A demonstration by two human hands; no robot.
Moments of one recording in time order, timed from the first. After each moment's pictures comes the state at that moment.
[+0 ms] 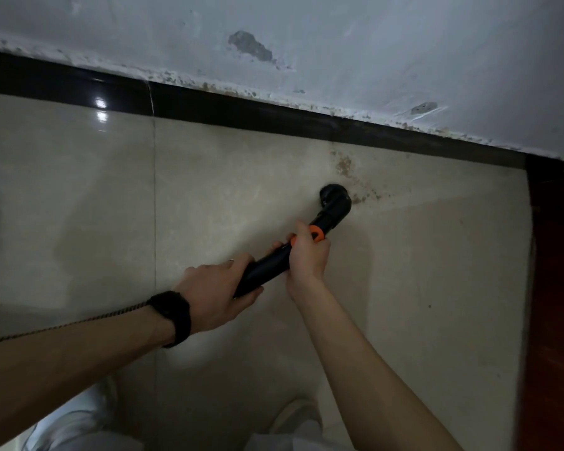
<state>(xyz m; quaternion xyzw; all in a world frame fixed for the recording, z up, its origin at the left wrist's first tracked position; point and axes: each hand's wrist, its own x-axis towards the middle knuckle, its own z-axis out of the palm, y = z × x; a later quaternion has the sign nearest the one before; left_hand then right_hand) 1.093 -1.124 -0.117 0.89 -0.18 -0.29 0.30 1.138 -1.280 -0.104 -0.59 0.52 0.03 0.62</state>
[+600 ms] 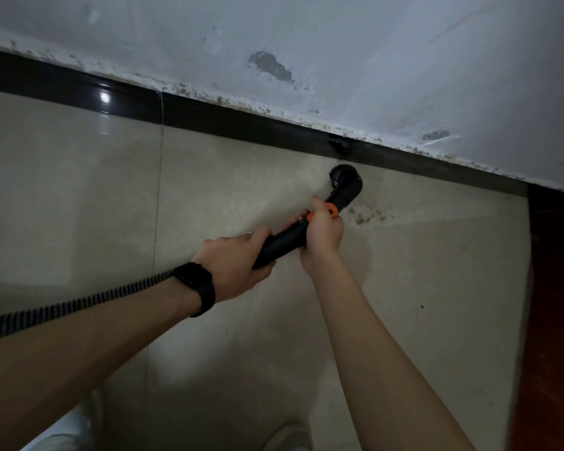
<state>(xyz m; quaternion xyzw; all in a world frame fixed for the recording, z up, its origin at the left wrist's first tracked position) 1.157 -1.143 -0.126 0.91 -0.15 -0.22 0.31 1.212 -1.292 -0.105 -0.59 0.49 0.03 0.64</state>
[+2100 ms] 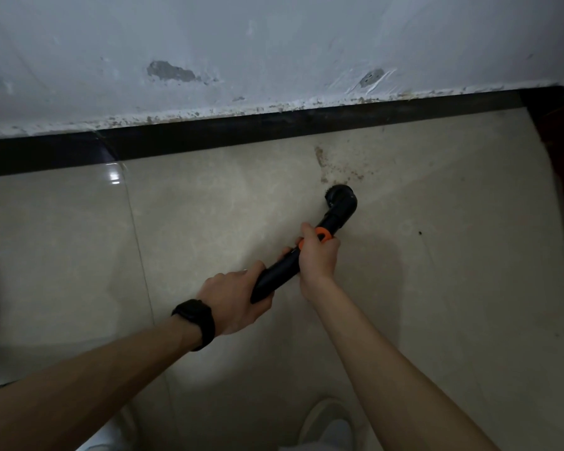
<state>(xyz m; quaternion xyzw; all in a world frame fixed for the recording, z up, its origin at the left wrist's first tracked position) 1.101 -1.171 -0.117 0.89 -0.23 -0.30 0.24 1.122 -1.327 -0.098 -0.55 0.53 0.00 0.65</state>
